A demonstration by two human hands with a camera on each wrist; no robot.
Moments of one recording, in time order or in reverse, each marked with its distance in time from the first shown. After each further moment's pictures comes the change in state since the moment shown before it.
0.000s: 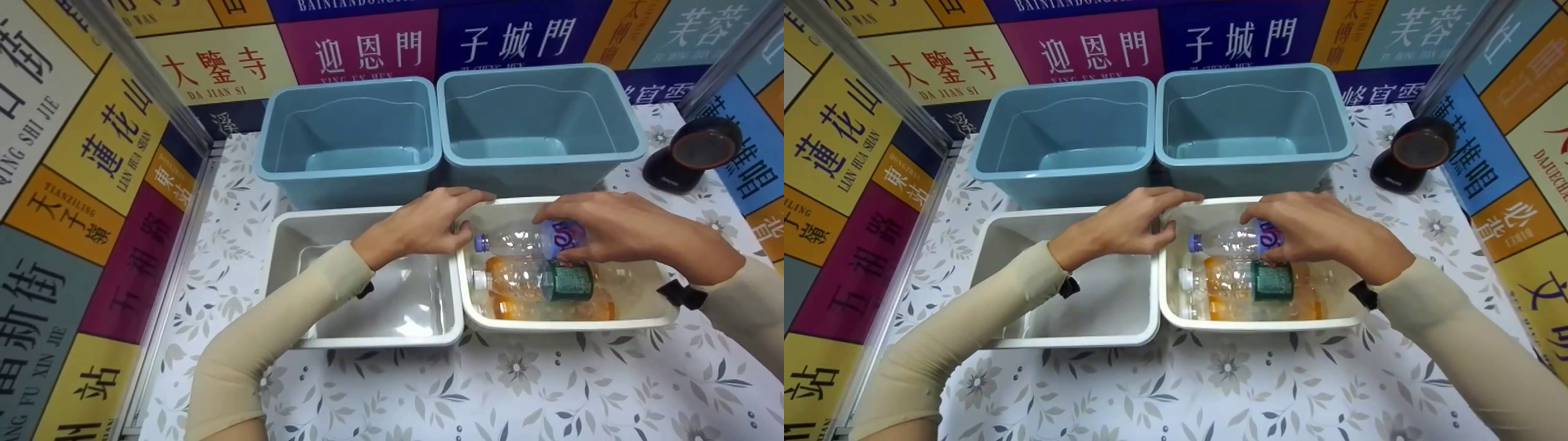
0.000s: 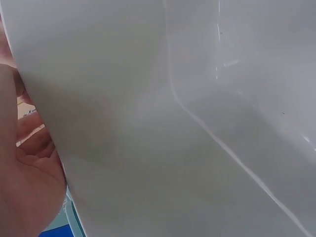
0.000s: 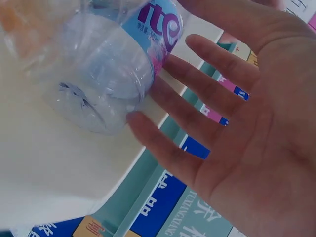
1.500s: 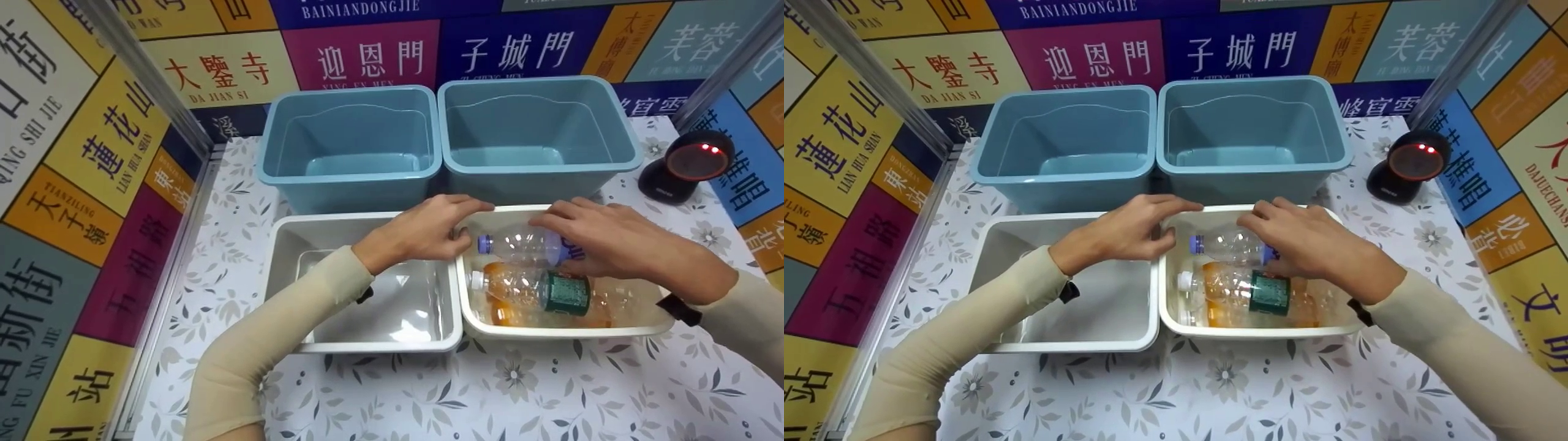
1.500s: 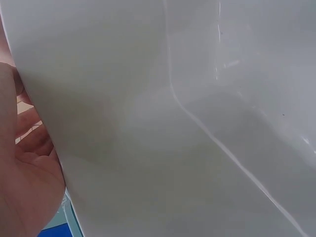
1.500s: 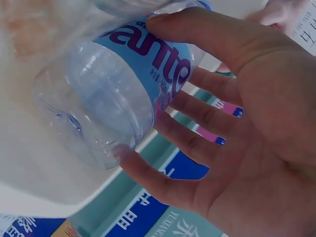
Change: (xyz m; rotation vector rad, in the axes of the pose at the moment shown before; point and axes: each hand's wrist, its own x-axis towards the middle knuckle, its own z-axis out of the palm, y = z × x) left_hand 0.001 -0.001 0.002 -0.015 0.001 0.013; right_hand -0.005 -0.014 0.000 -0.221 0.072 -0.070
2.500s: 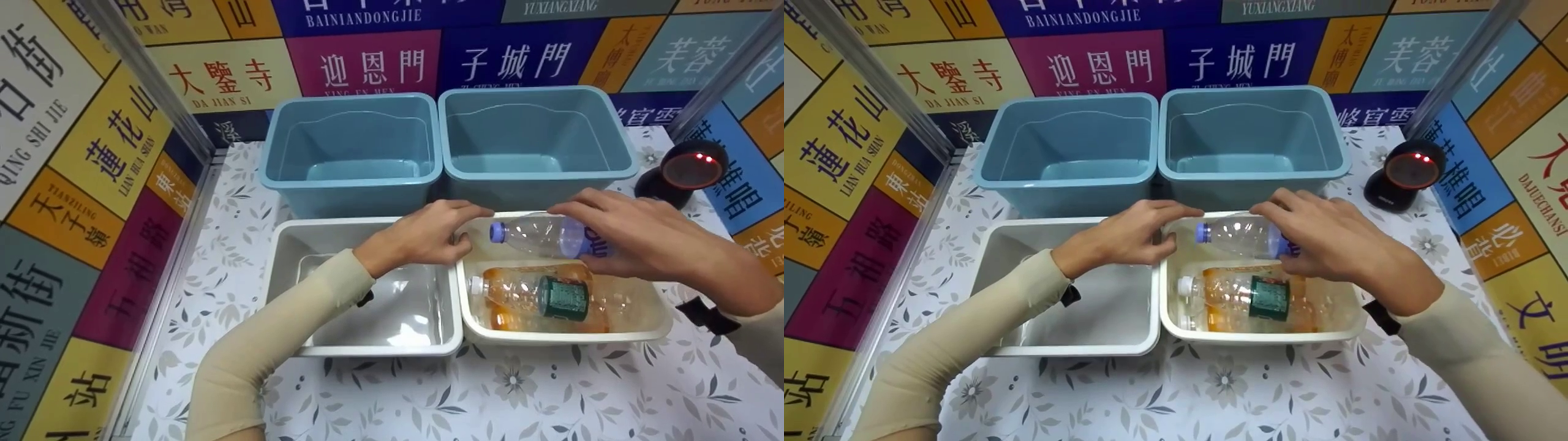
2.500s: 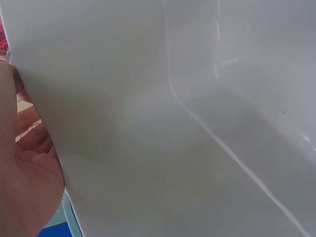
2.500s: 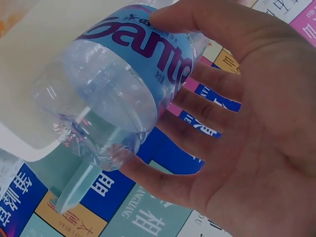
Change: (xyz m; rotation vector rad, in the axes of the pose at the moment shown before) left_hand 0.000 -0.001 -0.002 -0.001 -0.005 0.024; right_hand -0.022 0.001 -0.034 0.022 0.105 0.044
